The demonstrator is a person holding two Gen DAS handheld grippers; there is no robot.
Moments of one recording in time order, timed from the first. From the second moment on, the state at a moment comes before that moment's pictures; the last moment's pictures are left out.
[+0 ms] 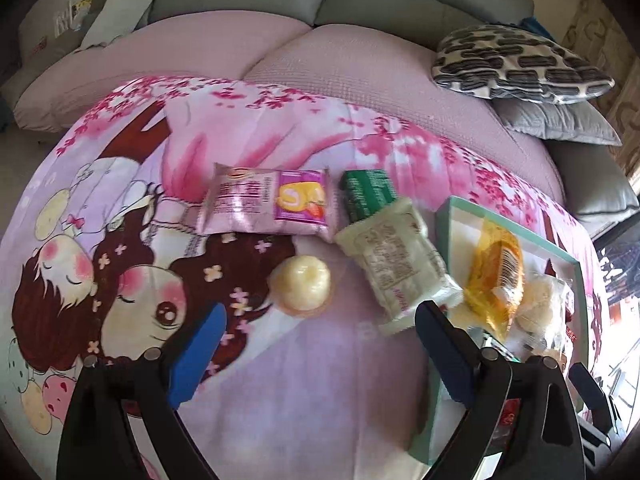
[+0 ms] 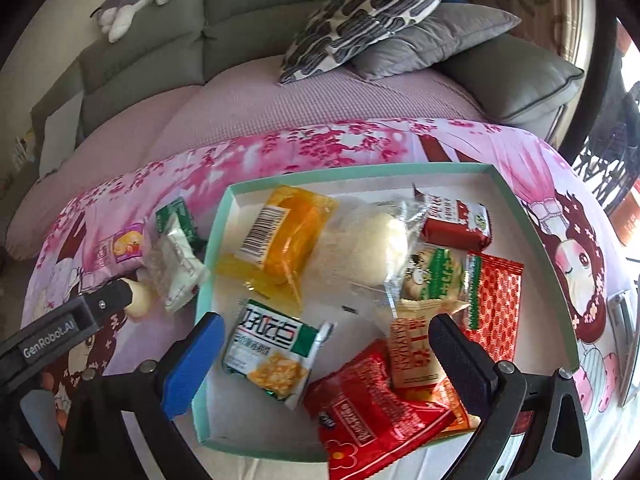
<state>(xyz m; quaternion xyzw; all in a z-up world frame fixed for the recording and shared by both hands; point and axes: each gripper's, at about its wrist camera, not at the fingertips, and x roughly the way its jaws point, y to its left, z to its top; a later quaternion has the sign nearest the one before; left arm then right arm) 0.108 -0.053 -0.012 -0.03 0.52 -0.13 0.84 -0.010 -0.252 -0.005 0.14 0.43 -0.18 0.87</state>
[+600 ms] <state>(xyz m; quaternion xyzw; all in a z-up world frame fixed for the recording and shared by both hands) 0.128 0.046 -0.012 -0.10 0.52 -0.03 0.85 0.013 -0.188 -0.002 0.09 0.41 -0.10 0.90</state>
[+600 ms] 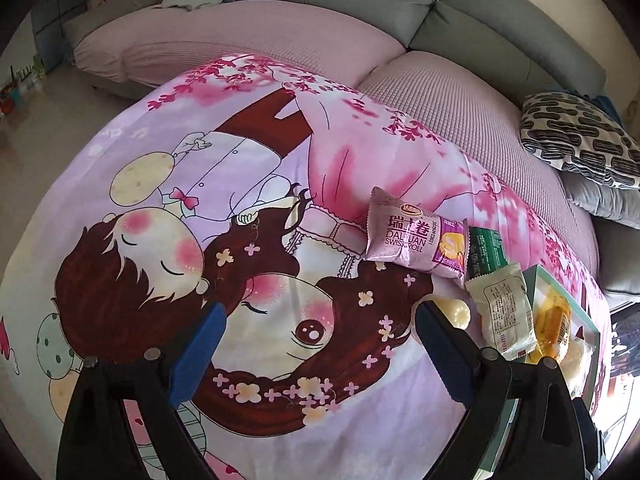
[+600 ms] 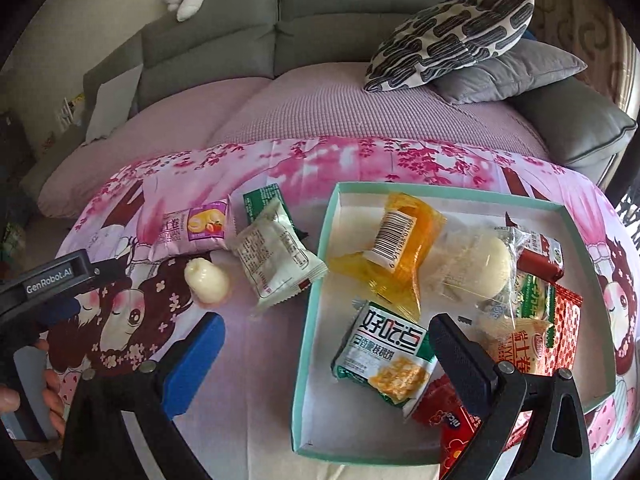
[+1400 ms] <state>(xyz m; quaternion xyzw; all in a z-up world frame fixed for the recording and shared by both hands) 0.158 0.025 -0.046 -0.10 0.55 -0.07 0.83 0.073 -0.155 -0.028 -0.01 0.42 -0.05 0.91</state>
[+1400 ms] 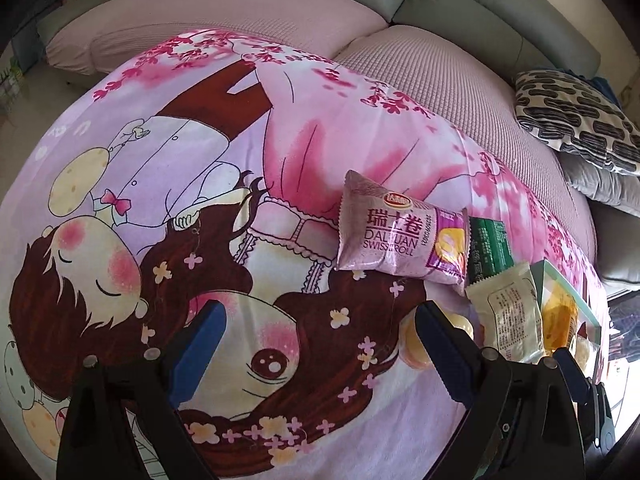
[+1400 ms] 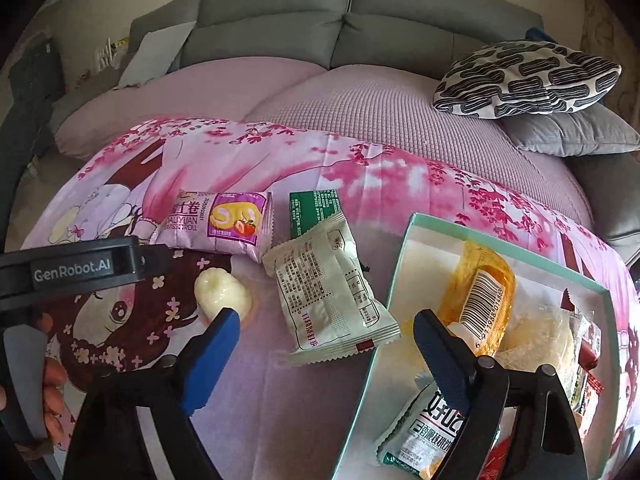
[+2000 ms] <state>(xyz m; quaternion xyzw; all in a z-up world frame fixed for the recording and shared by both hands) 0.165 0.014 -0.055 -0.12 0.56 -0.11 0.81 0.089 -0.148 -0.038 -0.05 0.42 -0.06 0.91</state>
